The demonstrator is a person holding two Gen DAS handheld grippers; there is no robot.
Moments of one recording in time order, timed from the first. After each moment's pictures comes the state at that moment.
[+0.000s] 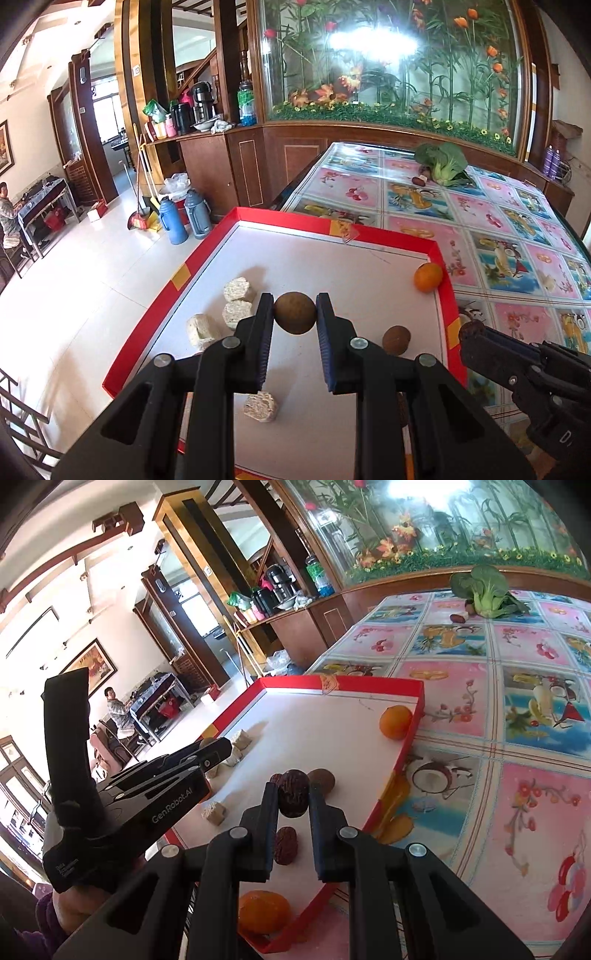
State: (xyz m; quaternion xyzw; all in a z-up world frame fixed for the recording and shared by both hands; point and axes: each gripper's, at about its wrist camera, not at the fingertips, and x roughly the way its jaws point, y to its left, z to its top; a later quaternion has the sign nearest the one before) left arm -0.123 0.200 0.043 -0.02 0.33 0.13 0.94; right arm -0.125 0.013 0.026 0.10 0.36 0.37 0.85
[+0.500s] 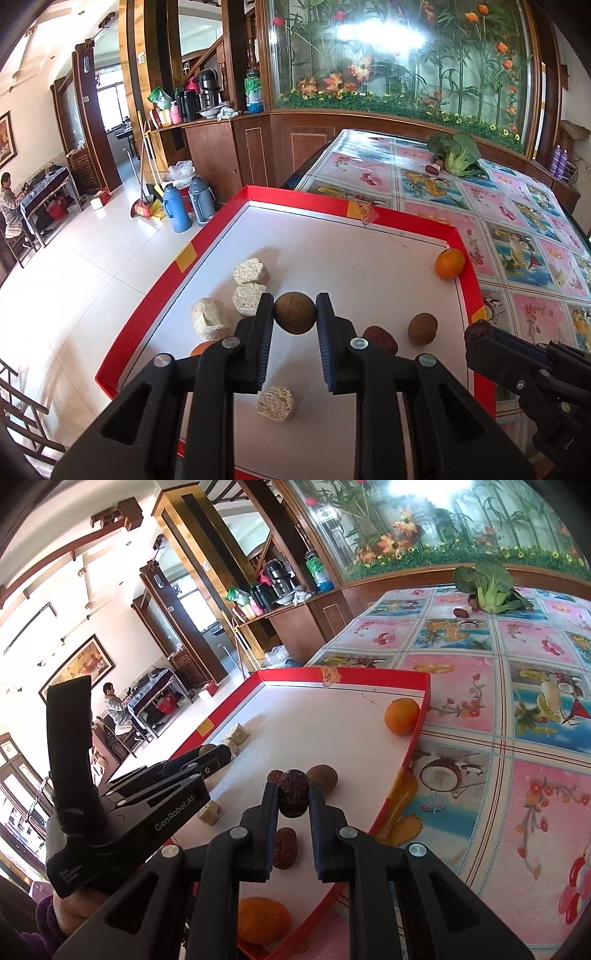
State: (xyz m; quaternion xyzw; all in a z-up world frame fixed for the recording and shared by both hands) left arm -0.119 0.214 0.026 -0.03 0.35 0.13 0.93; right arm -0.125 0.023 0.020 0.09 0.37 0.37 0.85
